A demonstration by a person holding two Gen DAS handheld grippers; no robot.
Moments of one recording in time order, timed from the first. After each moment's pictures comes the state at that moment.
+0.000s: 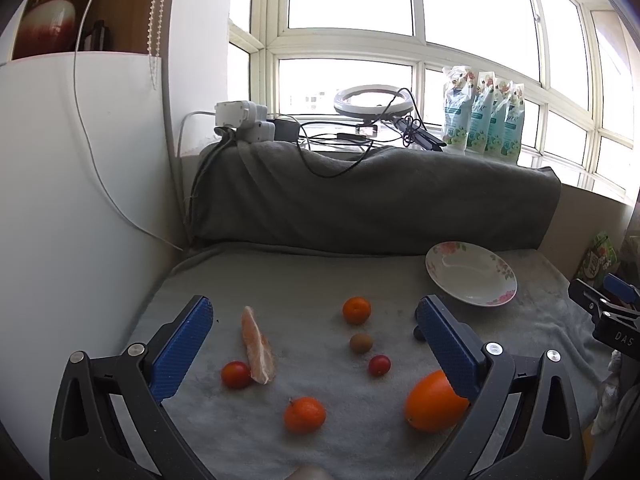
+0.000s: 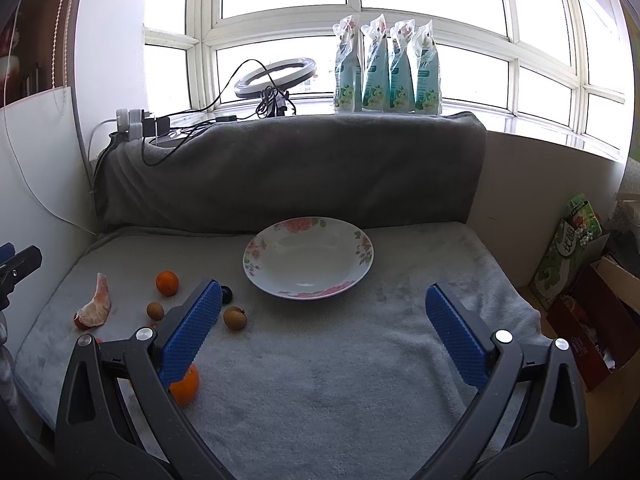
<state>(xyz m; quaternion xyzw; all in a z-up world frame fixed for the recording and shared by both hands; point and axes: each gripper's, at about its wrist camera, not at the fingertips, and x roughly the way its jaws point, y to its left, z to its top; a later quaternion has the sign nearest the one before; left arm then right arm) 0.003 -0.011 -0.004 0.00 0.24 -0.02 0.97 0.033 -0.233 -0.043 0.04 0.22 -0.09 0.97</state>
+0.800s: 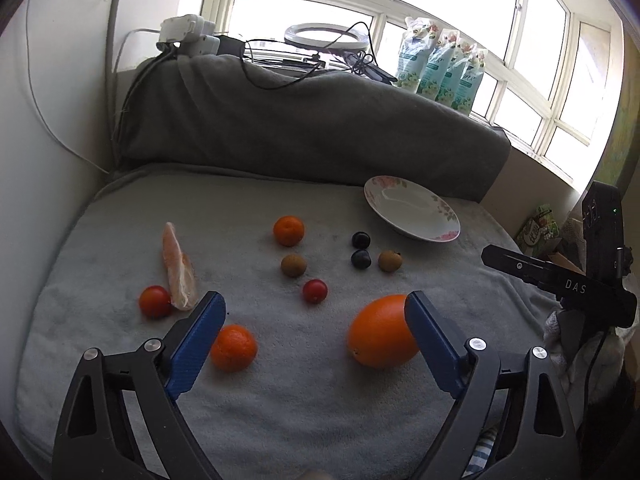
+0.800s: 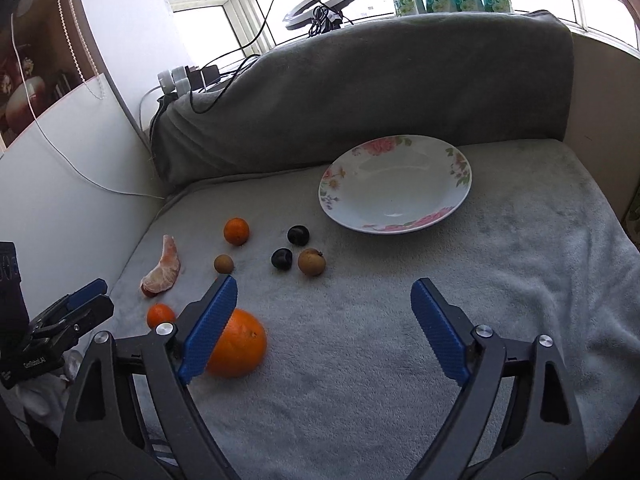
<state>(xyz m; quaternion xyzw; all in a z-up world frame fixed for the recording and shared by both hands) 0.005 -0.016 -0.054 -0.06 0.35 -0.15 0.92 0.074 -0.237 -0.084 0.14 0.34 0.08 0.93</state>
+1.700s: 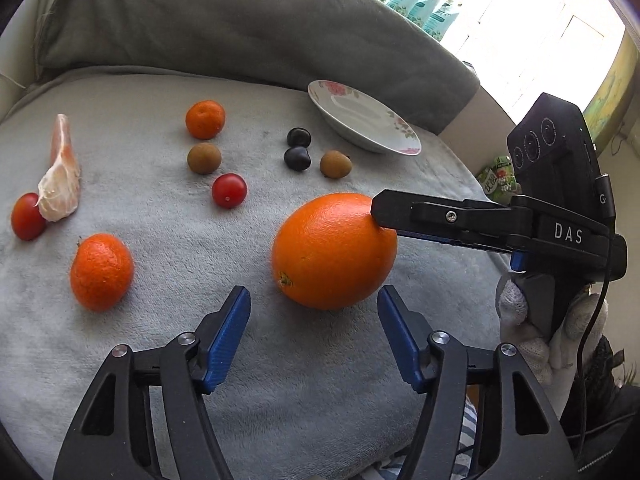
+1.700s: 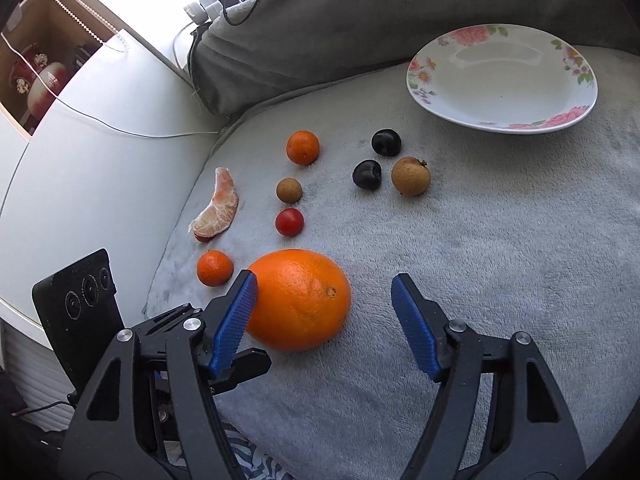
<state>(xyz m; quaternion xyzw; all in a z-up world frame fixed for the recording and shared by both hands) 0.016 -0.055 -0.119 -0.10 0.45 -0.25 0.85 0.113 -0.193 -0.137 0.21 0.44 0.22 0.84</state>
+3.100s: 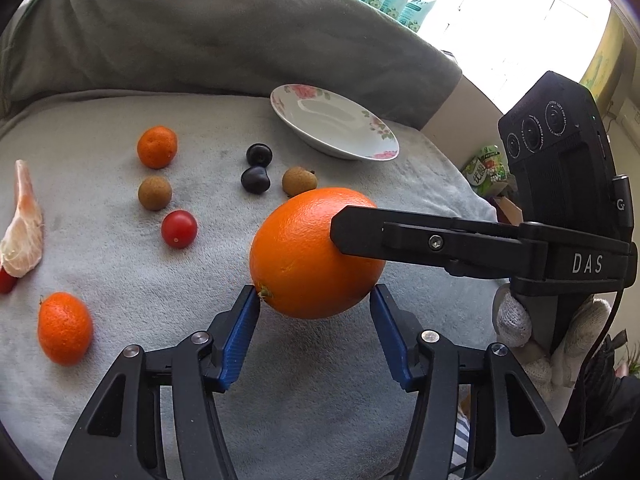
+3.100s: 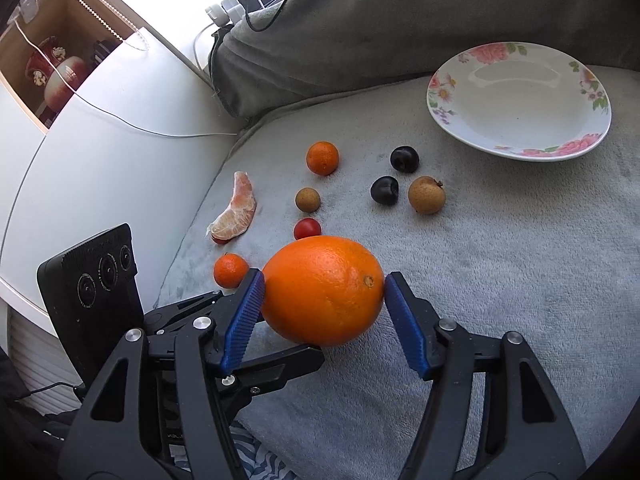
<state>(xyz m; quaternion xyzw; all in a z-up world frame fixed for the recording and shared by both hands) 0.034 -0.086 -0.109 -0.07 0.44 -0.28 0.85 0.115 -0.200 -0.121 0.20 0.43 0.25 0.85</state>
